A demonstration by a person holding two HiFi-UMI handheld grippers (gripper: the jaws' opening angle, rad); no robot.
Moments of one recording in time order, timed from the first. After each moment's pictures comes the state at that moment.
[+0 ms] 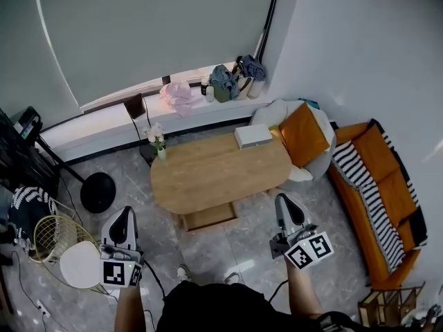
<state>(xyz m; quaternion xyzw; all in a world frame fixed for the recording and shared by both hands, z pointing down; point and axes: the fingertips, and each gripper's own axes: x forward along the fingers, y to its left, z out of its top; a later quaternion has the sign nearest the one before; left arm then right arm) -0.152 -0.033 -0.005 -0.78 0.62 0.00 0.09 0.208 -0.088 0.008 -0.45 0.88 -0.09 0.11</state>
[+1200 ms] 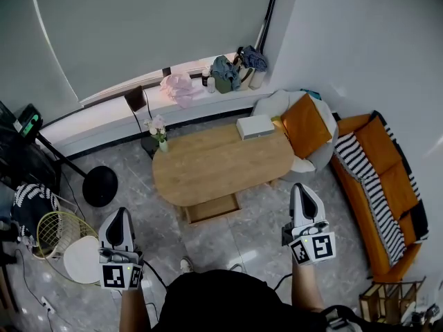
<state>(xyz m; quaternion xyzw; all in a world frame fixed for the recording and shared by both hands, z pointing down) -0.171 -0.013 -0.010 -0.76 0.64 0.01 0.08 0.232 -0.086 -0.010 -0.54 0.84 0.03 0.06</state>
